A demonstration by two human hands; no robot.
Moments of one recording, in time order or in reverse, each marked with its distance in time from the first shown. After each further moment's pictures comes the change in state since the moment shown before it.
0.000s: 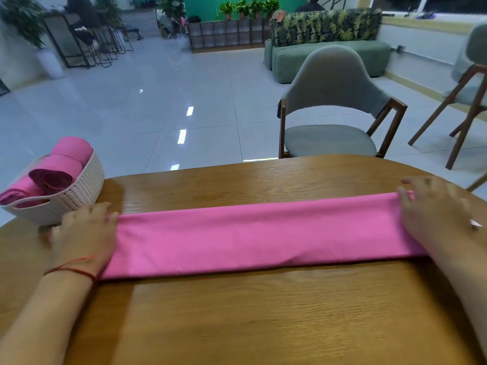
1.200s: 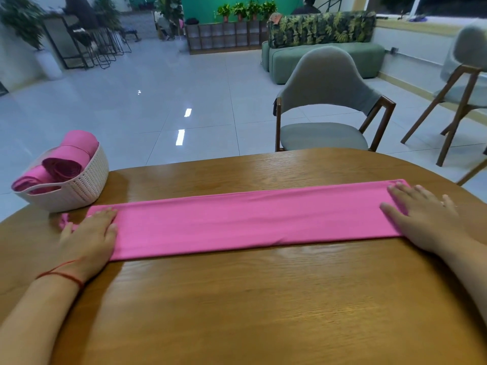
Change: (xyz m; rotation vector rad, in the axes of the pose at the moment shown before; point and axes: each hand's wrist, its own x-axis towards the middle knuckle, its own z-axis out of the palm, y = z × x) left_hand -0.029 -0.039 -0.018 0.082 -0.269 0.127; right_hand -0.016 0.064 0.009 -0.080 -0.319 -0.227
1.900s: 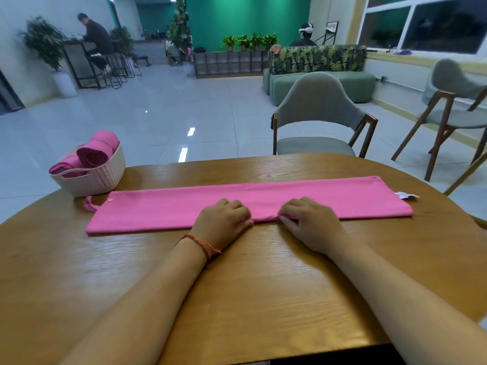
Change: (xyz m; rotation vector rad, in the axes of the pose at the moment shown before) left_hand -0.075 0.244 0.010 -0.064 0.321 0.781; right_hand -0.082 -0.176 0.014 0.284 0.332 -0.646
